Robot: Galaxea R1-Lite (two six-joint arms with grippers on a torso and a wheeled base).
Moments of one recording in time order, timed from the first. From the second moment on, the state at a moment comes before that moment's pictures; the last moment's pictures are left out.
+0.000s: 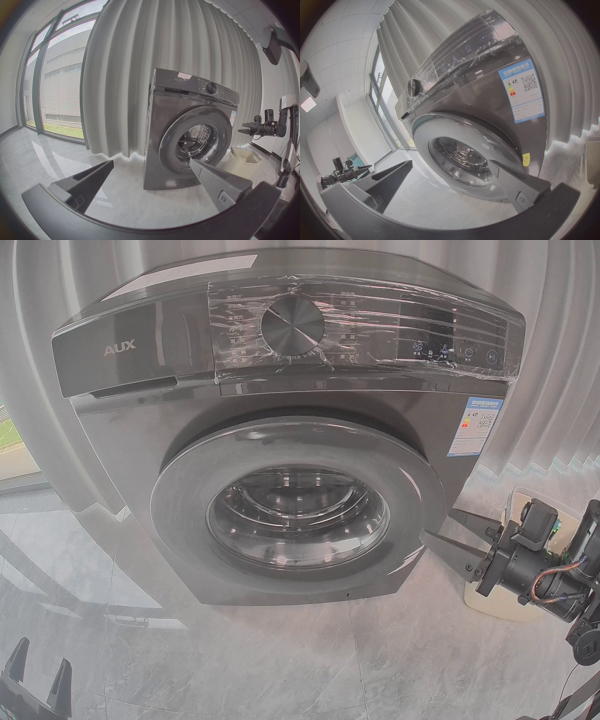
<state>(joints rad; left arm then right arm) 0.00 0.02 -0.02 -0.07 -0.02 -0.10 0.51 1.52 -0.28 -1.31 0.26 0.26</state>
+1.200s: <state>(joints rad) 0.00 0.02 -0.02 -0.07 -0.02 -0.11 0.48 1.75 -0.37 -1.36 0.05 0.28</state>
